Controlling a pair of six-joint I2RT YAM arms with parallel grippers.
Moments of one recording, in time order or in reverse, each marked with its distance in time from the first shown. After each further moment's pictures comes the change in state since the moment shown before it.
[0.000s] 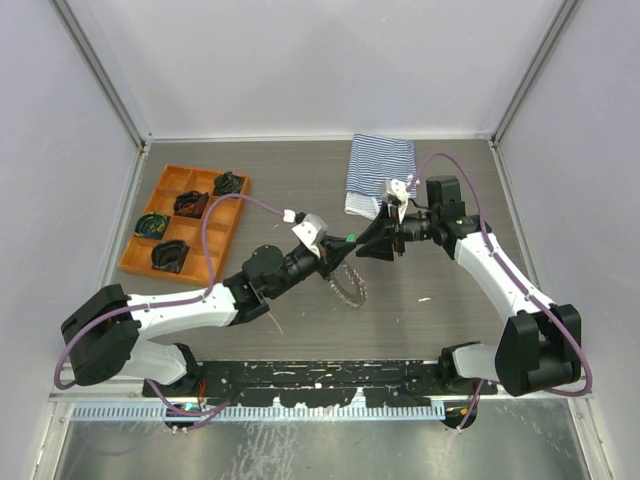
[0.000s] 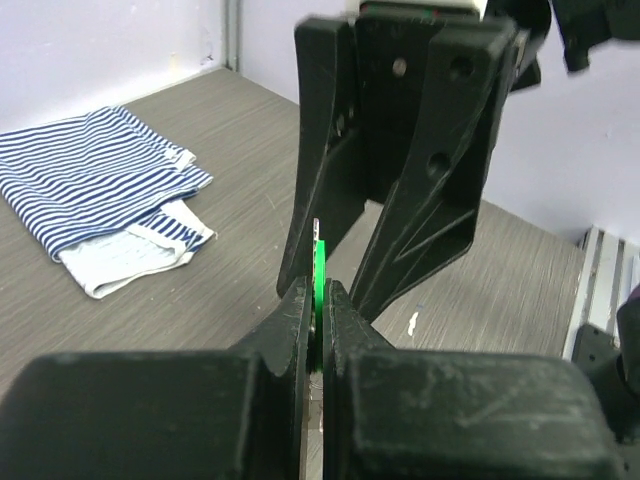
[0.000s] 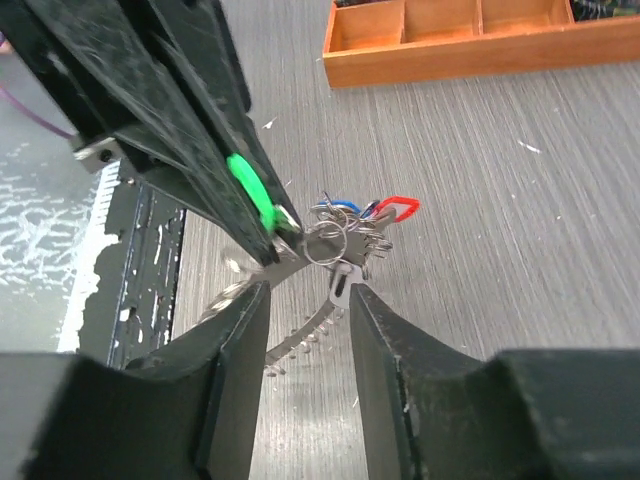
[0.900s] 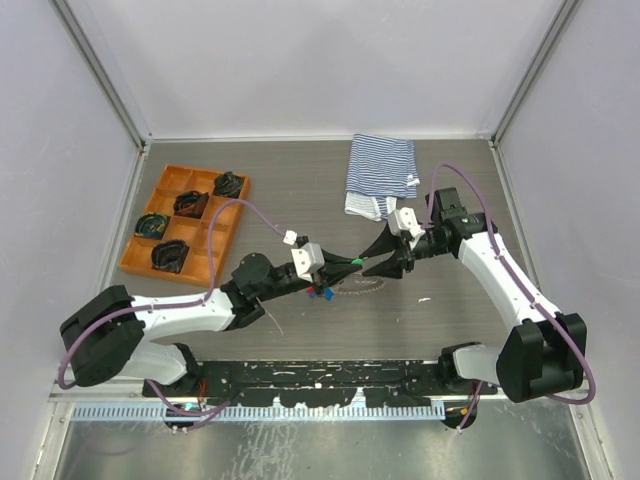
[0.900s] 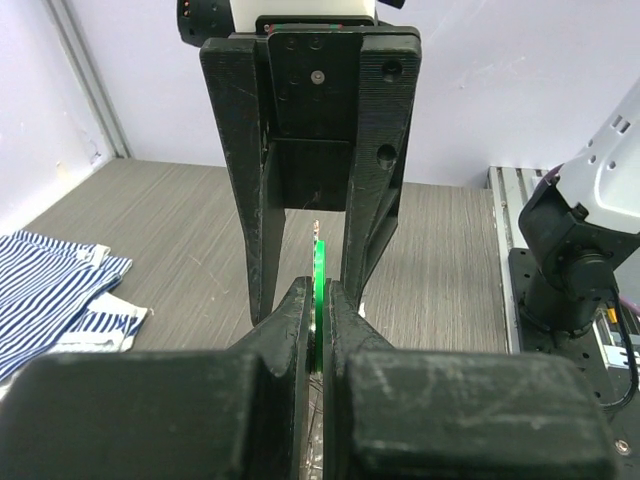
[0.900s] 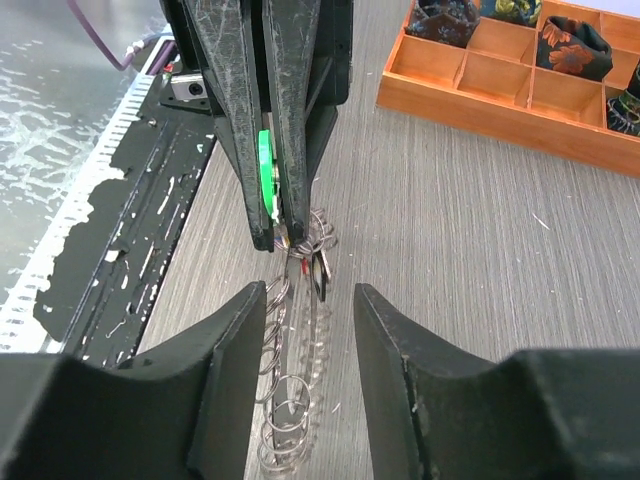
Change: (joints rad) left arm 0.025 -0.005 -0.108 0.213 0.393 0.183; right arm -0.008 -0.034 0.066 -0.577 -0.117 -0.810
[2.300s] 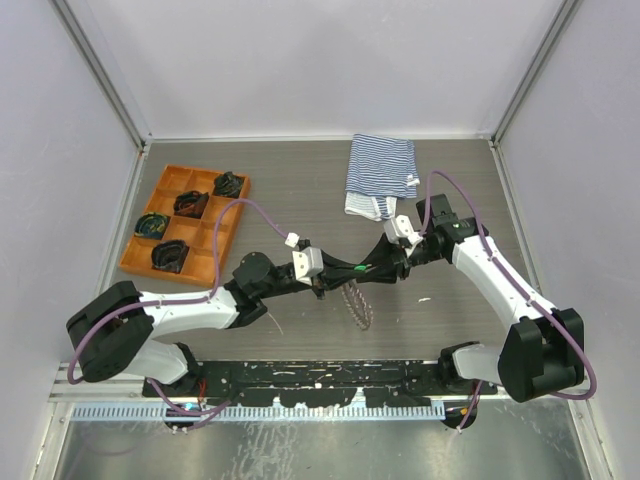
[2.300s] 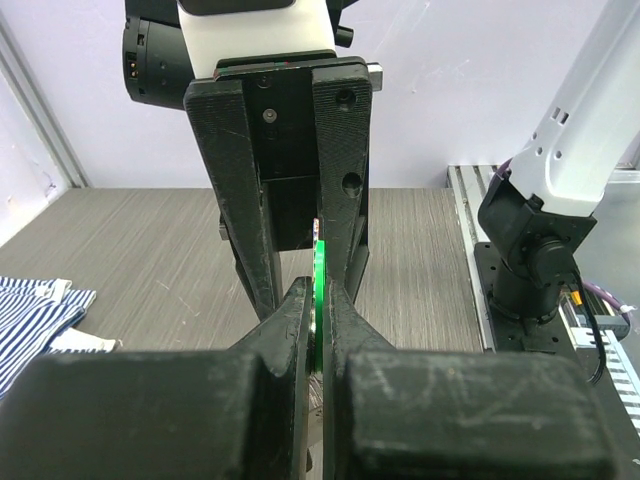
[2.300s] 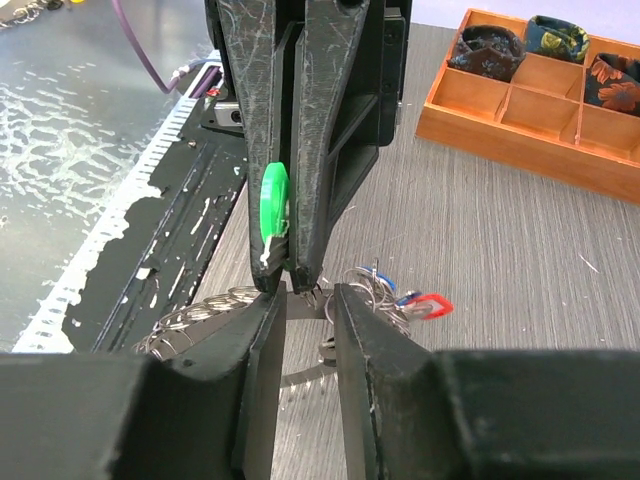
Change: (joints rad) left arm 0.018 0.044 0.000 0.079 0.143 -0.010; right arm 0.062 0.006 -0.055 0.028 -0.076 -0.015
